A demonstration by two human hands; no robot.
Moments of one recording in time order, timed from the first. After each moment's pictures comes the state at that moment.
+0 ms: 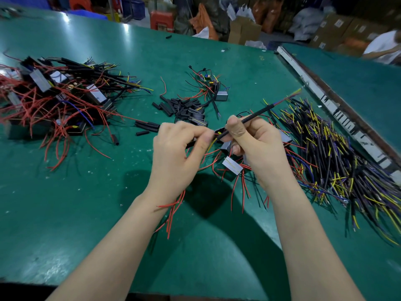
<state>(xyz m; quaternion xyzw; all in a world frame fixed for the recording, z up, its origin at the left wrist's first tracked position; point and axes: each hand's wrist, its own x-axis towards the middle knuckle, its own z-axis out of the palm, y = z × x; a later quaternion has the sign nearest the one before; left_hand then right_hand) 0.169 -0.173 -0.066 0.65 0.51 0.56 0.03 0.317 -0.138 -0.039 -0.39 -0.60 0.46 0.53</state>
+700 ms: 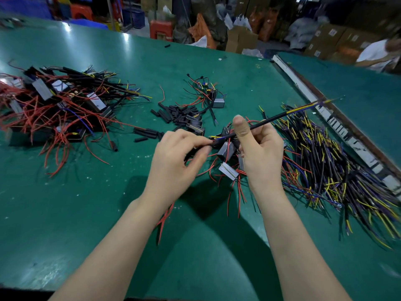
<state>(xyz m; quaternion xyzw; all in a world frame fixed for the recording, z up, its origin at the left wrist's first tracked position) 0.166 -0.172 -0.070 0.69 0.48 0.54 0.01 0.313 -0.137 -0.046 -0.43 -0.55 0.32 0.64</state>
